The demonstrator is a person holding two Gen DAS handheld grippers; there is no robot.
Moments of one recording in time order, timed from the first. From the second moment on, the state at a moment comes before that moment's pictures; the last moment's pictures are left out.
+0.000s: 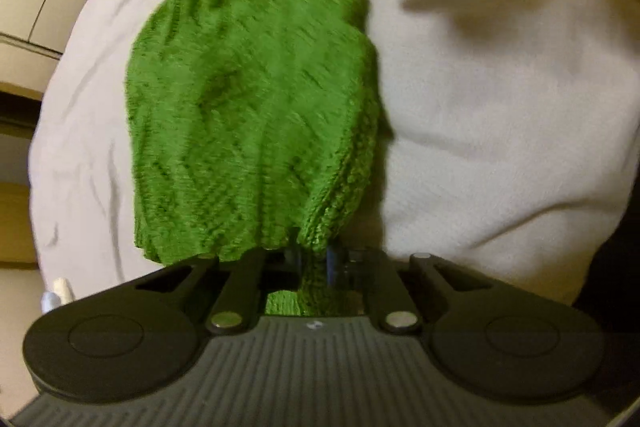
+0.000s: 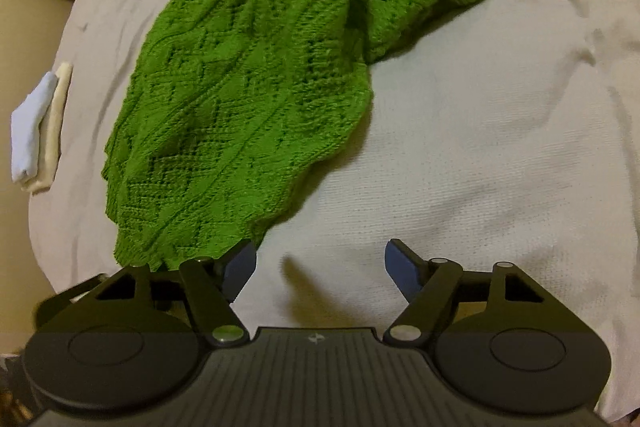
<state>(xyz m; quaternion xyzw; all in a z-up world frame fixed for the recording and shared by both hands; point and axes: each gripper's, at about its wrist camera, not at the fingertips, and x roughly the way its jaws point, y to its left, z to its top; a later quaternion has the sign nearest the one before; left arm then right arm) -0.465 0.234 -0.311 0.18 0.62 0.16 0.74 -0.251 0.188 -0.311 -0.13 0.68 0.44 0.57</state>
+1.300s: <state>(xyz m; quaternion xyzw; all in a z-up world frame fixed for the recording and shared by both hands) -0.563 0.699 -0.219 -0.25 0.50 0.30 0.77 -0.485 0.170 -0.337 0.27 0.68 0.17 0.66</state>
